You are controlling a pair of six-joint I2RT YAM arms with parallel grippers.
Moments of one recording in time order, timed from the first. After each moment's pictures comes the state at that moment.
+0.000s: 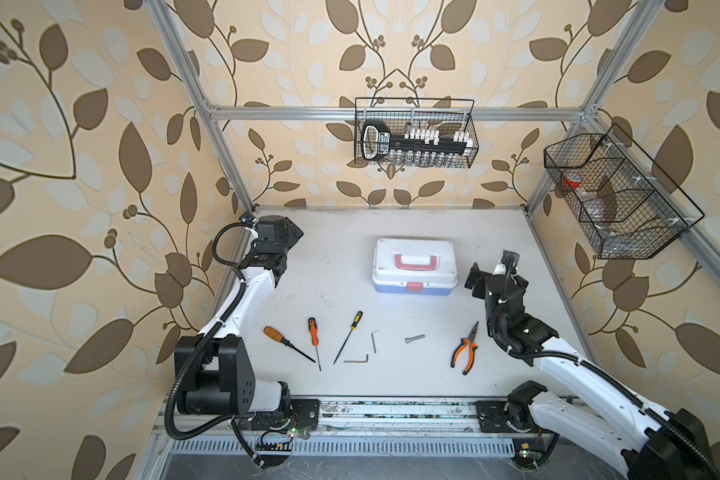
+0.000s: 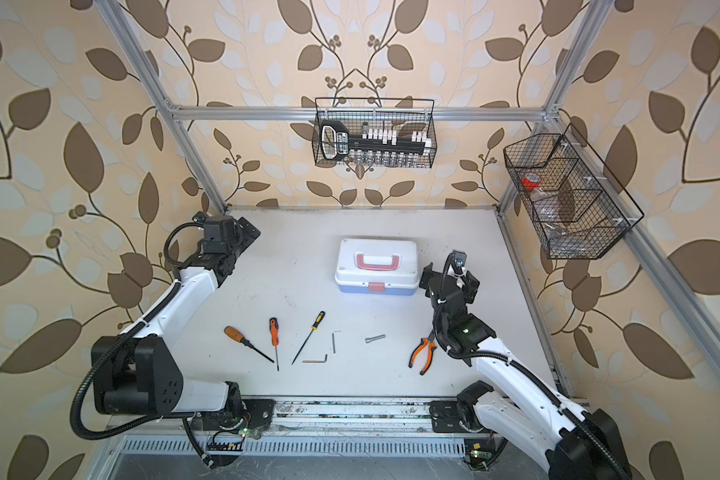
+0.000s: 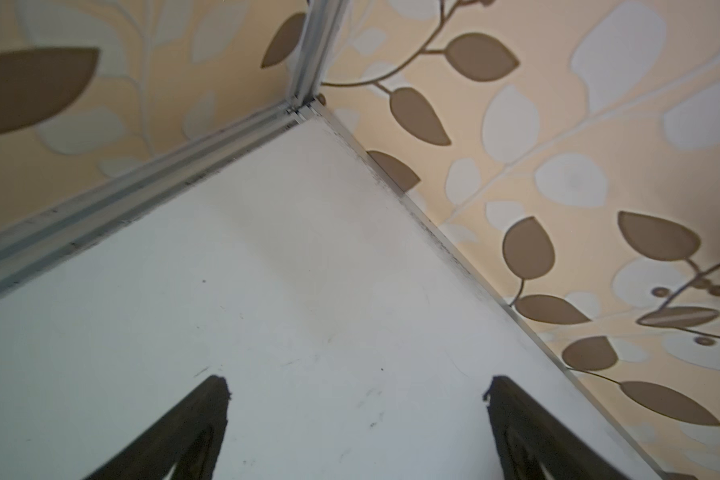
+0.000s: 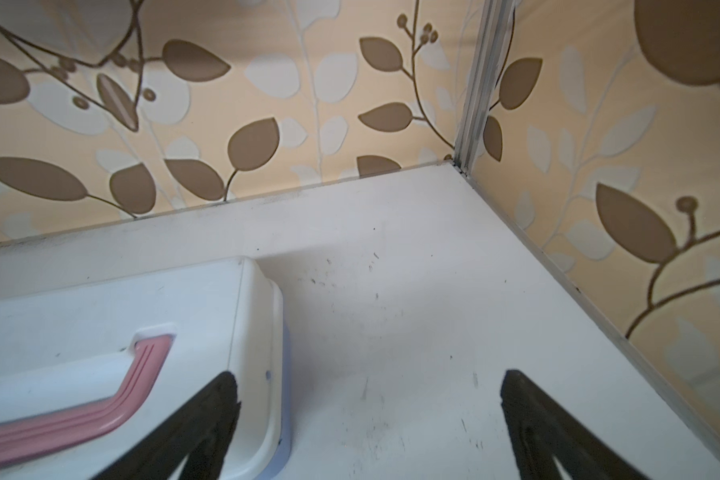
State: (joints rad) left arm 0.01 1.43 1.10 -0.24 -0.19 -0.77; right arm 0.50 0.89 0.55 -0.08 0.77 0.33
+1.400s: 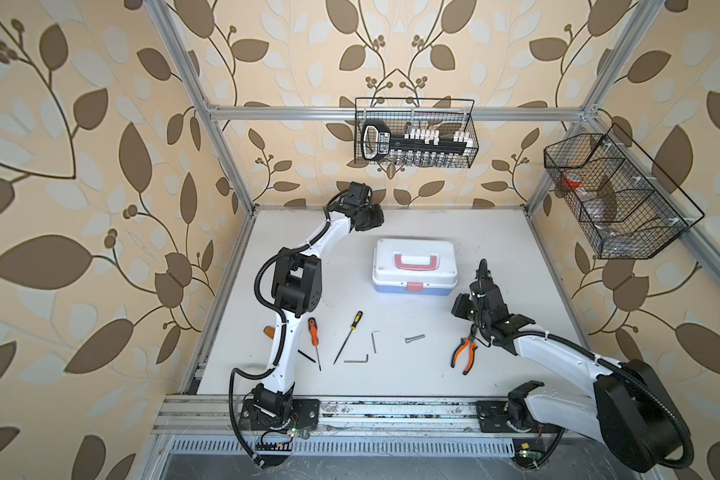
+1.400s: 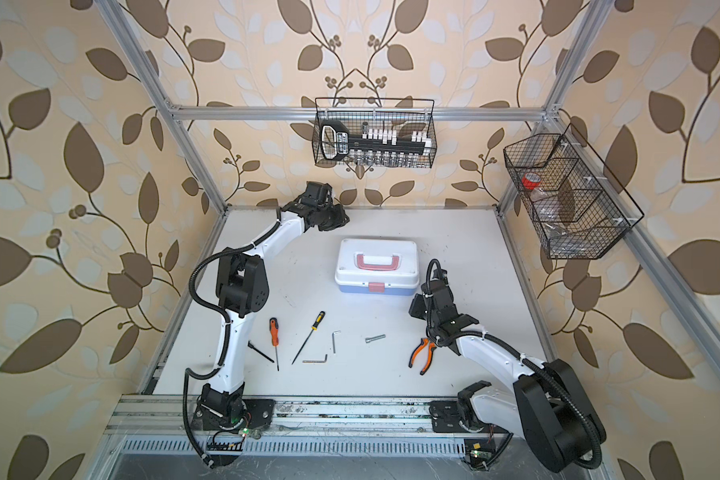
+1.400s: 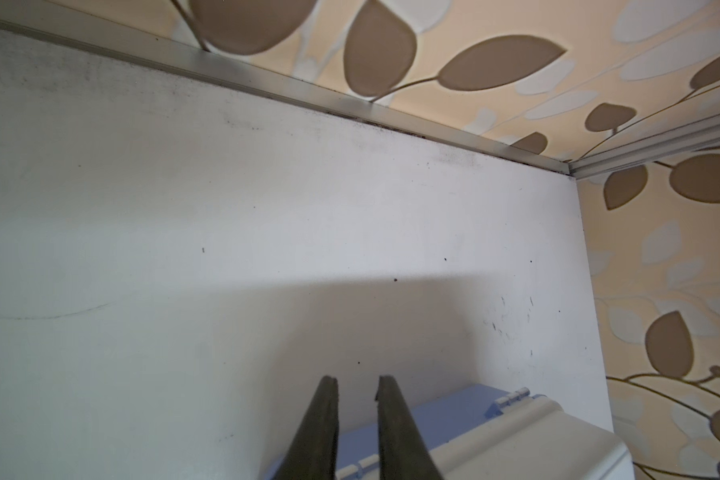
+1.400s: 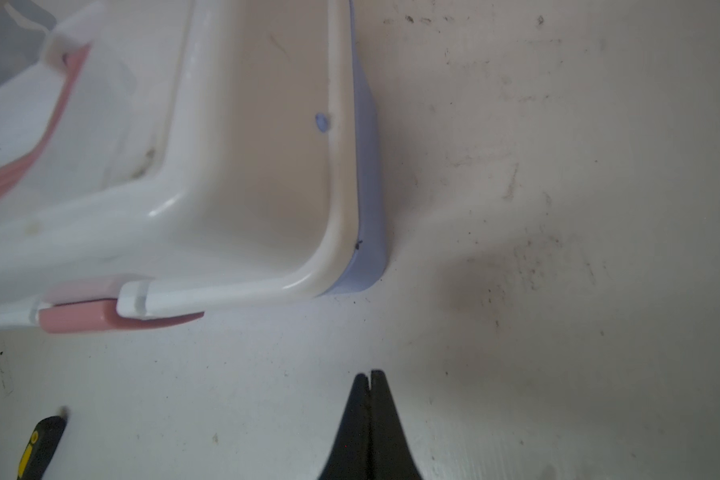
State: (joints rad) left arm -0.34 2.32 2.12 -0.54 0.29 -0.56; right arm 0.38 1.21 0.47 -0.02 0.16 0.60
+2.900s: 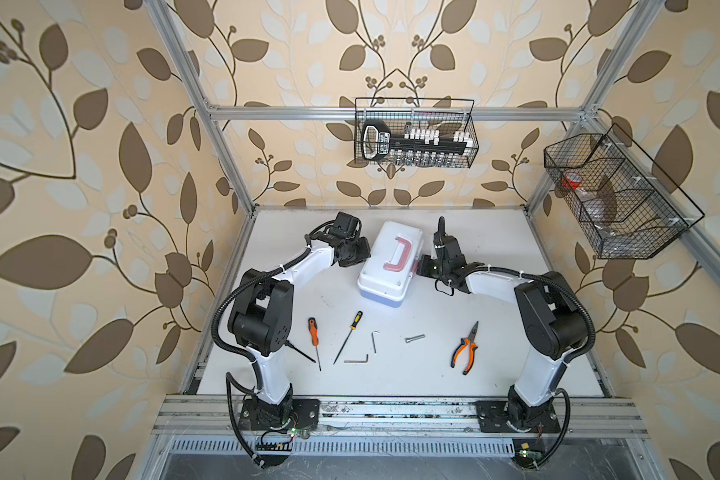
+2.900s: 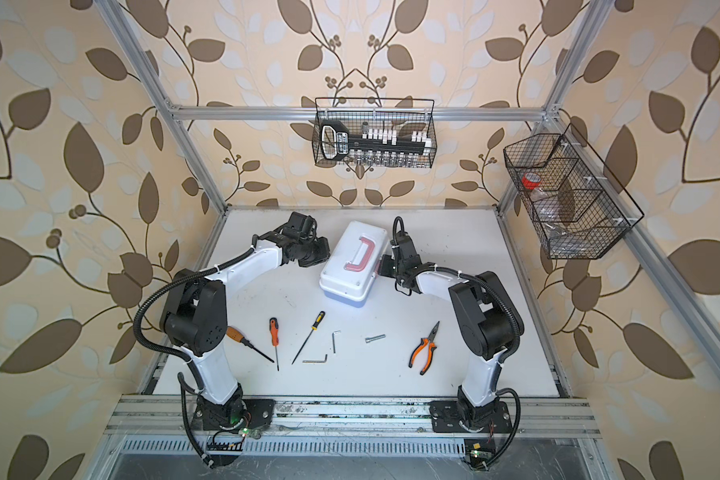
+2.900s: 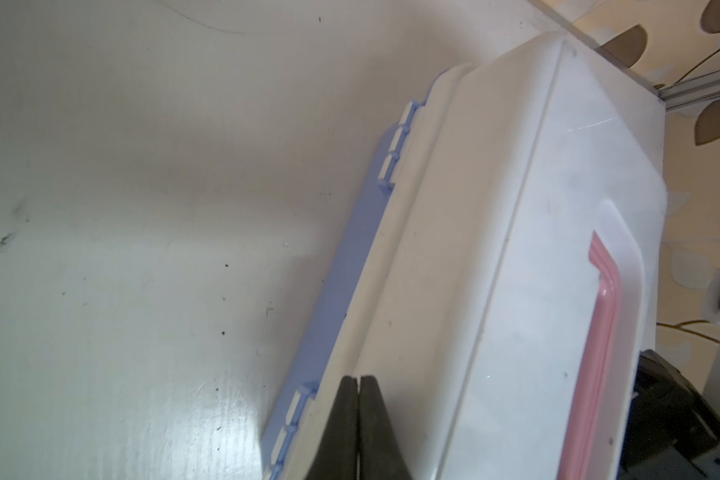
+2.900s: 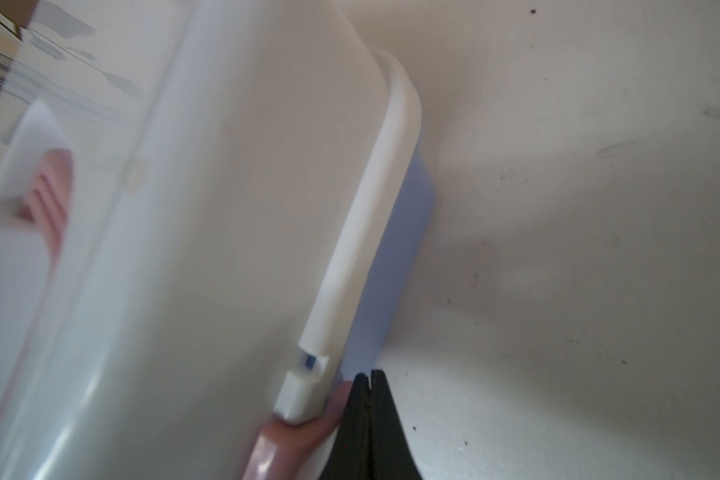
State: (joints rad) left arm -0.37 1.81 1.39 -0.48 0.18 -0.63; right arm 0.38 1.82 1.04 0.05 -0.04 0.55
